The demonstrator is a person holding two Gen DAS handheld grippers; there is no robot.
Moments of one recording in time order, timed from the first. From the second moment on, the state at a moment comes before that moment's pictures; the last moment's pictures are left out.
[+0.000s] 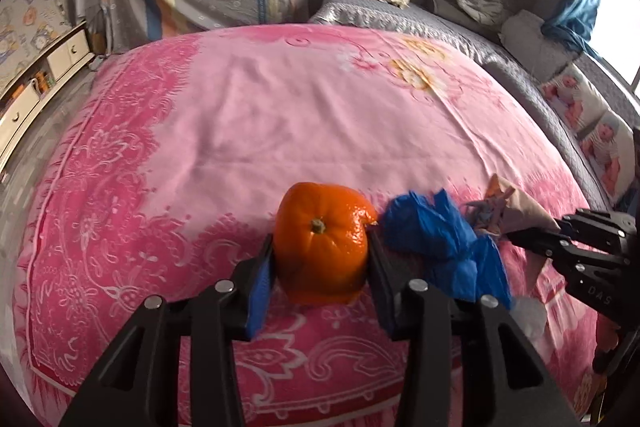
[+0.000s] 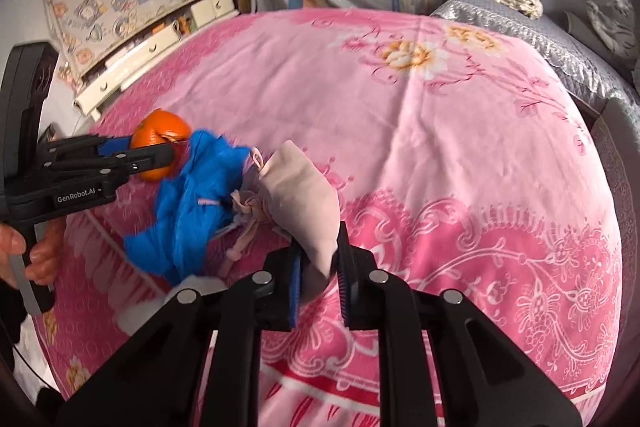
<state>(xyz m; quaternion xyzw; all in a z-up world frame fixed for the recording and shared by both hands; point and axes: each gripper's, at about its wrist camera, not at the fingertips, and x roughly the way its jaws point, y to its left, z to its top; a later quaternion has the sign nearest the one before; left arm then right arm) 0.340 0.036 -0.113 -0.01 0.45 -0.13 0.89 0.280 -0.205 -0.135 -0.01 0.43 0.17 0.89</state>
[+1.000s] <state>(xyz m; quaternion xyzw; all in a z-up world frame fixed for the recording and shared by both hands) 0.249 0.043 0.005 -0.04 0.30 -0.11 0.95 0.160 -0.276 0.000 0.03 0.27 0.07 0.96</state>
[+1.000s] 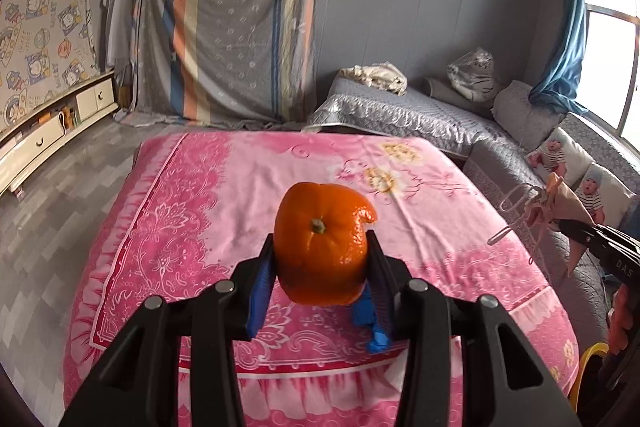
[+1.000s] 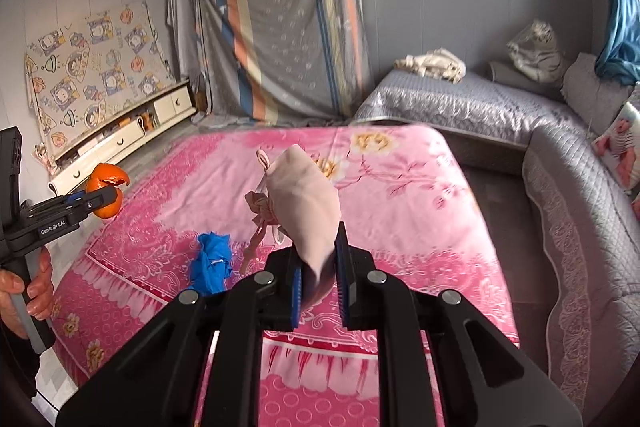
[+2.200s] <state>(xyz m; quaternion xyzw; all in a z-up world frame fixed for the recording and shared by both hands) 0.066 -0.173 0.076 0.04 0.16 -0.37 0.91 -0.105 -0.420 0.044 0.07 0.12 -0.15 0.98</state>
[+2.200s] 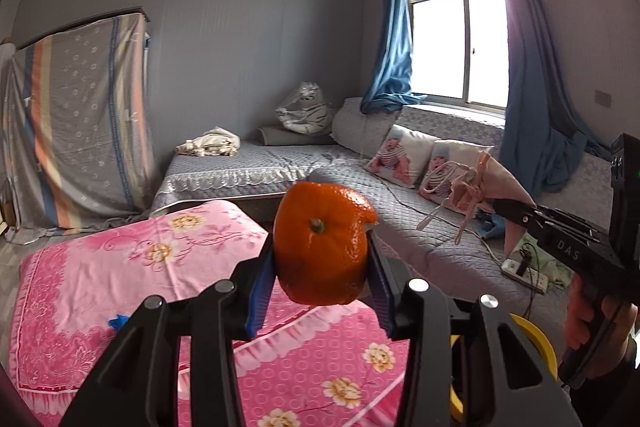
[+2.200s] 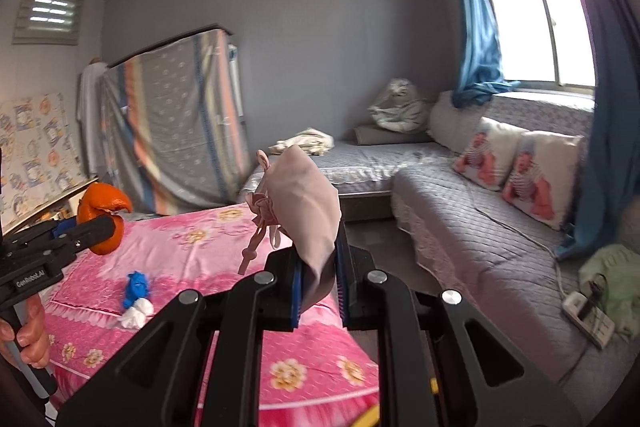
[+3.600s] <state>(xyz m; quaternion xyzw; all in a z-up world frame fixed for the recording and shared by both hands) 0.016 -0.399 -0.109 0.17 0.36 -0.55 0.73 -0.218 -0.541 -0.128 0.27 0.26 -0.35 0.86</state>
